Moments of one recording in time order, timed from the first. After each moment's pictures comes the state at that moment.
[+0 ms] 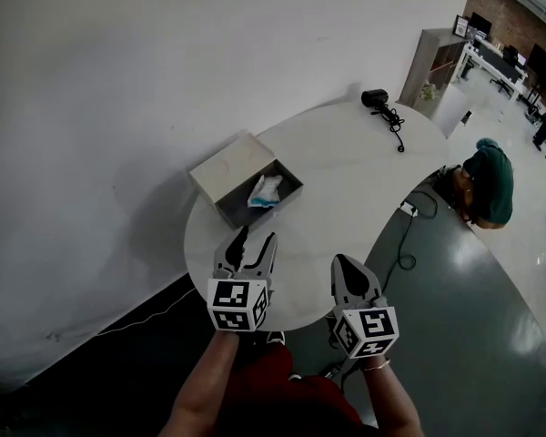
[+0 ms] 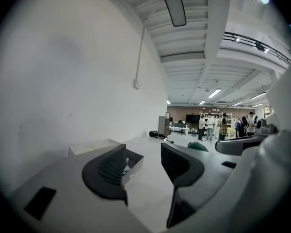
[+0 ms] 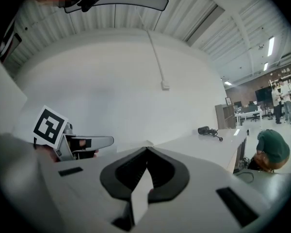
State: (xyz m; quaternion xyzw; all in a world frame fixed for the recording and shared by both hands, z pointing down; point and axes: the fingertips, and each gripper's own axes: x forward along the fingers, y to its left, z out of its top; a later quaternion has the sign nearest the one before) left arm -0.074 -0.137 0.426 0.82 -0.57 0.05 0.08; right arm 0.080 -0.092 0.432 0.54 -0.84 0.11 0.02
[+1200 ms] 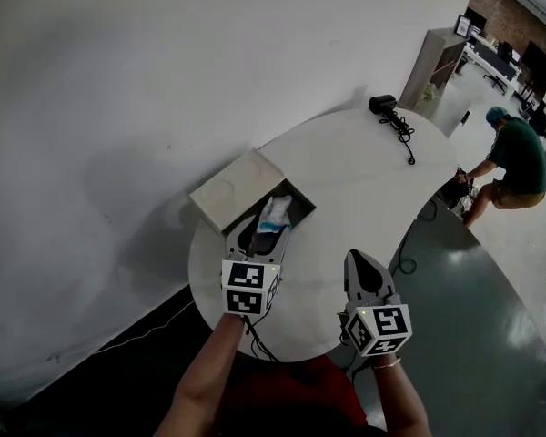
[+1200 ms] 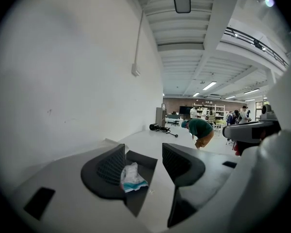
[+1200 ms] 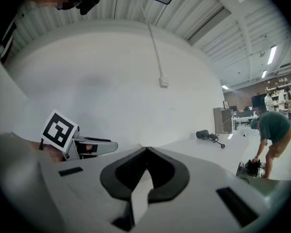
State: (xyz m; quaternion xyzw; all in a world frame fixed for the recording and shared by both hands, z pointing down) left arm -0.096 -0.256 0.447 0.84 -0.52 0.11 0.09; right arm 0.056 -0.184 0.425 0.57 -0.82 0.10 0.04
